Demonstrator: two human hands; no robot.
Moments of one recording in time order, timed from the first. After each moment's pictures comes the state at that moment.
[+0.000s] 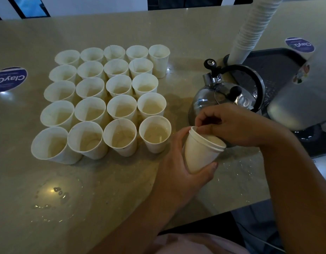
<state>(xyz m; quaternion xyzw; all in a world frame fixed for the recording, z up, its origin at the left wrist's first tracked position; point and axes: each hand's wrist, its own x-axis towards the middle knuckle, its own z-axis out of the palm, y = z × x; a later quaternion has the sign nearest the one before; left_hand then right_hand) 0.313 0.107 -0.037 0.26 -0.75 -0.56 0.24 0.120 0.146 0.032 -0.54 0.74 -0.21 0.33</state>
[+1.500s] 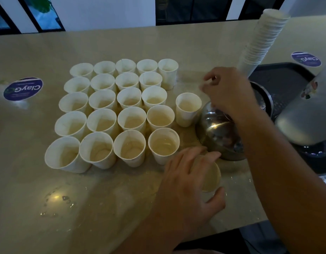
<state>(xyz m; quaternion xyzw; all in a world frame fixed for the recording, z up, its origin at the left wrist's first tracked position) 0.325 0.105 -0.023 0.19 -0.90 -0.29 0.26 0.099 0.064 0.044 -0.37 0.87 -0.31 0.04</state>
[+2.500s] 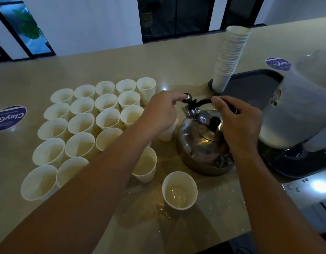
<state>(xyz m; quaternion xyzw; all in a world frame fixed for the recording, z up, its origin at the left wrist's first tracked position) 0.184 -0.017 0.042 0.28 -0.89 -0.33 0.14 0.088 0.137 0.016 -0.22 0.76 -0.61 -0.03</state>
